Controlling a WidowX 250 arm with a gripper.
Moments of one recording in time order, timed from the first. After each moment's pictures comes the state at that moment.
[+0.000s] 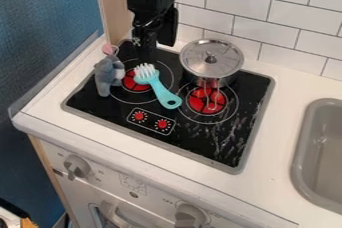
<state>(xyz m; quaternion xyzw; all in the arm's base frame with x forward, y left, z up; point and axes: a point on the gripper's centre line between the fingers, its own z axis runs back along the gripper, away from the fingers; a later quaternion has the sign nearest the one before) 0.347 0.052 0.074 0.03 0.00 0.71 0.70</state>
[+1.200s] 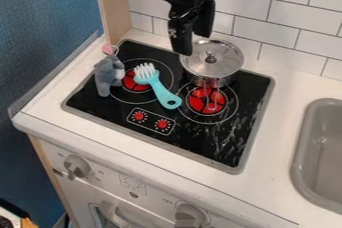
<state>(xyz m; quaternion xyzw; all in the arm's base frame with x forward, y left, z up) 0.380 0.008 0.079 0.00 -0.01 0.68 0.73</state>
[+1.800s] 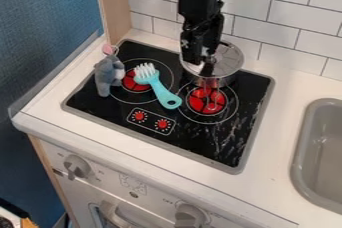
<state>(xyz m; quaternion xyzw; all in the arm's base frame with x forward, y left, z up) 0.404 0.003 0.049 0.02 0.00 0.67 0.74</state>
